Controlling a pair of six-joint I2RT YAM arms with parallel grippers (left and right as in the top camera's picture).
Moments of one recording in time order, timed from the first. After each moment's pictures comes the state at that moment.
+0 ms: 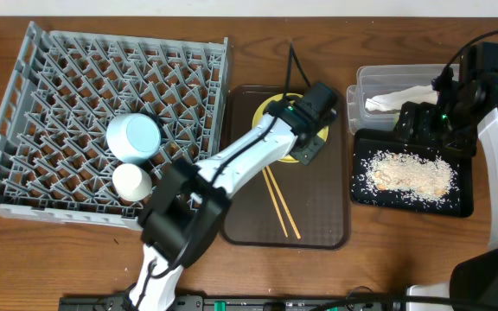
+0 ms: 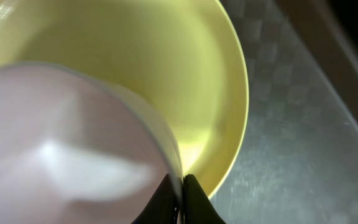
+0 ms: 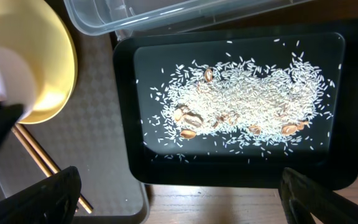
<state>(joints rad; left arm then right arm) -0.73 2.09 1.65 -0.79 -0.01 -0.01 -0.13 1.62 1.54 -1.30 -0.13 0.13</state>
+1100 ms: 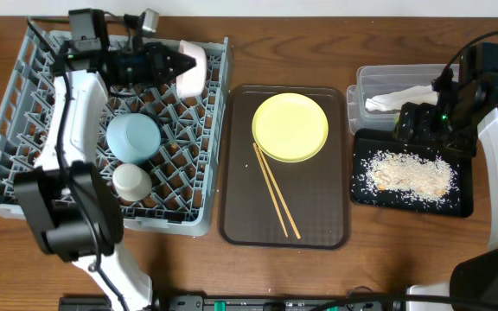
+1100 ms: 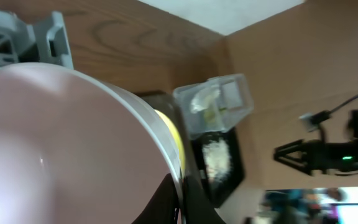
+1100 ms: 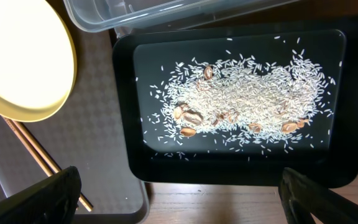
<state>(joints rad) 0.15 1.95 1.65 -0.69 1.15 -0.15 -0.13 1.62 1.54 -1.31 -0.12 0.13</state>
